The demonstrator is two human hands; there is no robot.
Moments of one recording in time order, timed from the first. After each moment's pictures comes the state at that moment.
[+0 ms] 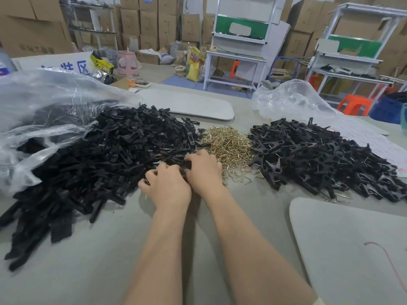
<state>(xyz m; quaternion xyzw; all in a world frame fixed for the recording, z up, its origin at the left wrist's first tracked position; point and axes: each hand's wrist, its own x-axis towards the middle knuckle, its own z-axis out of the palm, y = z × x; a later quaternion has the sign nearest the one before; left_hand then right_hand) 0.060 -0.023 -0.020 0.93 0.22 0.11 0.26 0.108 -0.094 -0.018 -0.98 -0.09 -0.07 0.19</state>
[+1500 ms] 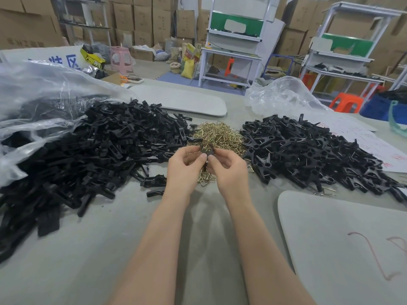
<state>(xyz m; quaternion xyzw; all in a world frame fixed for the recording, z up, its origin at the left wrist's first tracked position) 0.066 -0.056 -0.015 0.64 0.04 0.13 0.75 0.067 -0.152 -0.015 -0.71 -0.03 -0.16 0.68</state>
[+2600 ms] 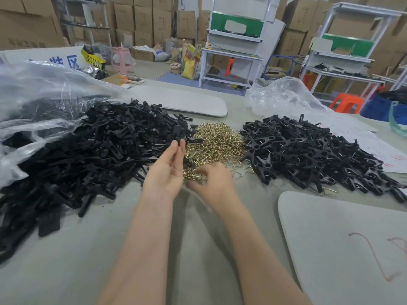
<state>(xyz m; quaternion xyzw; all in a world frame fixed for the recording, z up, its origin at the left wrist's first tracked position) 0.063 -0.022 0.002 0.15 0.13 0.01 0.98 0.069 -0.145 -0.030 -0.96 -0.07 -0.06 0.27</state>
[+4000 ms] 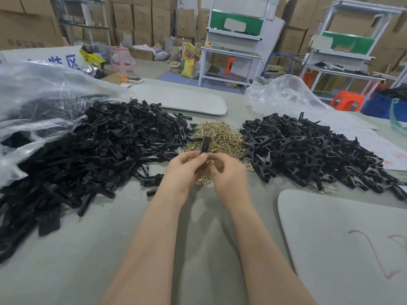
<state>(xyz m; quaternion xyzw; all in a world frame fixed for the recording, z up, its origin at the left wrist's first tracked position) 0.062 -0.050 -0.007 0.51 0.07 -0.01 0.86 0.066 -0.159 -0.022 -0.86 -0.07 -0.20 0.46</state>
